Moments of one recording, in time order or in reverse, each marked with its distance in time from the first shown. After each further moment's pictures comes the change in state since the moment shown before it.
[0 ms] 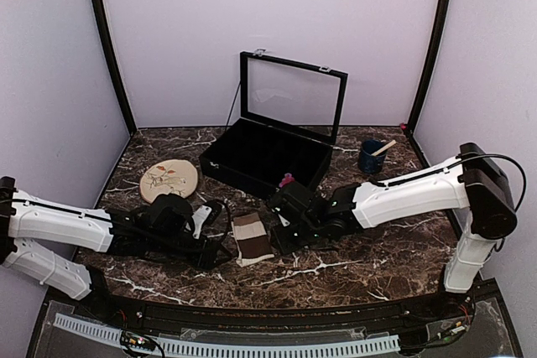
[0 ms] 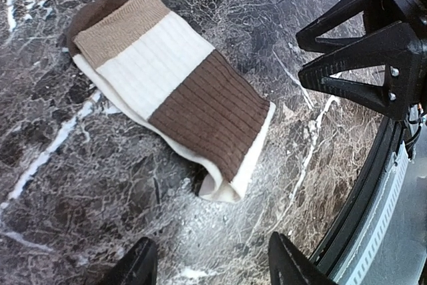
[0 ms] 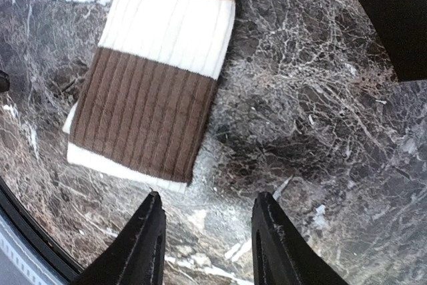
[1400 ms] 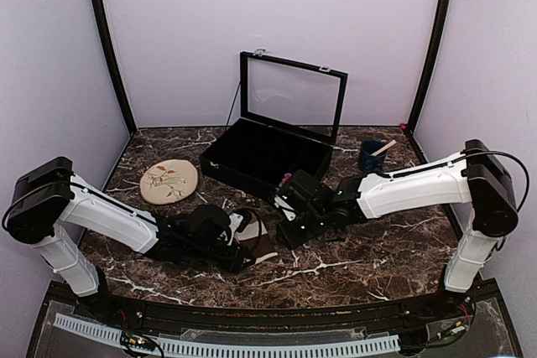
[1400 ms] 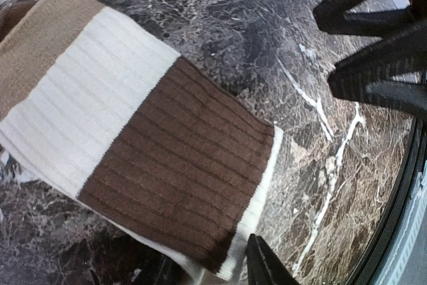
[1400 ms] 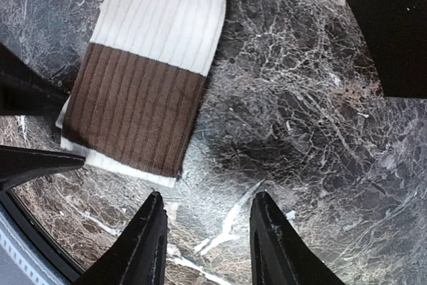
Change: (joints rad) left arm -0.097 0.382 0.138 0.209 -0.078 -0.043; right arm -0.069 -0.018 0.007 -0.043 -0.084 -0.152
